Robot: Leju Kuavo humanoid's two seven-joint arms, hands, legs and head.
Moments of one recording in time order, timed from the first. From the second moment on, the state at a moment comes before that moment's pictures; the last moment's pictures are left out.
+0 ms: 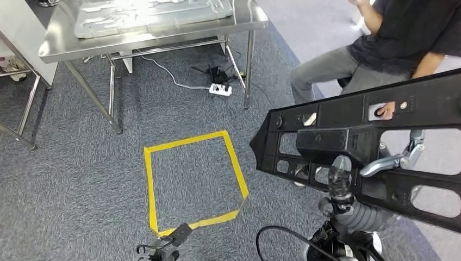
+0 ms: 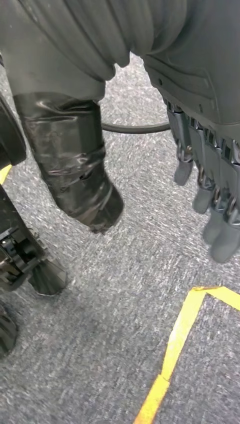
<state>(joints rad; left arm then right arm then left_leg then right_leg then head) -0.27 -0.03 -1.01 -0.24 0.44 0.36 0.04 -0.04 -0.02 0.47 -2.20 0.07 -0.68 -0.41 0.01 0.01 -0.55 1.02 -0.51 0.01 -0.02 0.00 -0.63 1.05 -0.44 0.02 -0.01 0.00</state>
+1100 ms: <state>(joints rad) -0.26 -0.02 -1.01 -0.24 0.43 0.36 0.04 -0.02 -0.02 0.47 -2.17 0.09 -0.68 -0.39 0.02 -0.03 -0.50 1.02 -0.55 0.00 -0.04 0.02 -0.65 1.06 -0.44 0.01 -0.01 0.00</state>
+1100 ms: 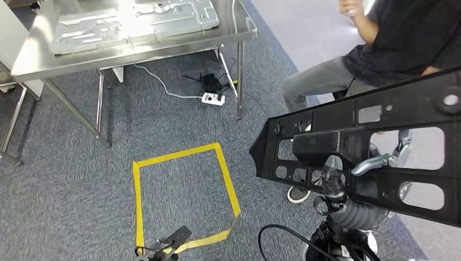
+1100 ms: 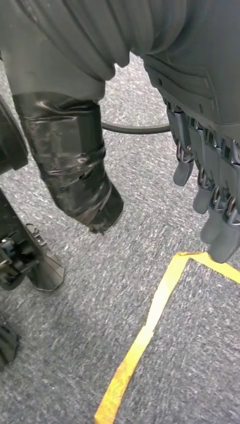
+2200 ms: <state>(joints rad) -0.25 -0.02 -1.01 -0.24 0.42 0.36 0.05 -0.03 -0.03 0.47 -2.14 0.08 -0.68 -0.37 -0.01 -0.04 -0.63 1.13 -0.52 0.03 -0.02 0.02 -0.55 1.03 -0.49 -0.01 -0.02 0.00</state>
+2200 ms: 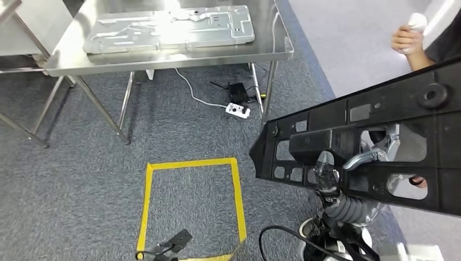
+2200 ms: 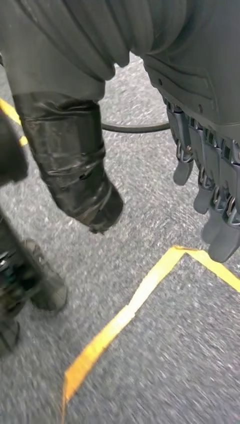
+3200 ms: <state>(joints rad) -0.25 -0.02 -1.01 -0.24 0.42 0.36 0.05 -0.03 -0.03 0.47 -2.14 0.06 -0.68 -0.35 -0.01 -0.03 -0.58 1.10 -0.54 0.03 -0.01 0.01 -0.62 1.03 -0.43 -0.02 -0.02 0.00</state>
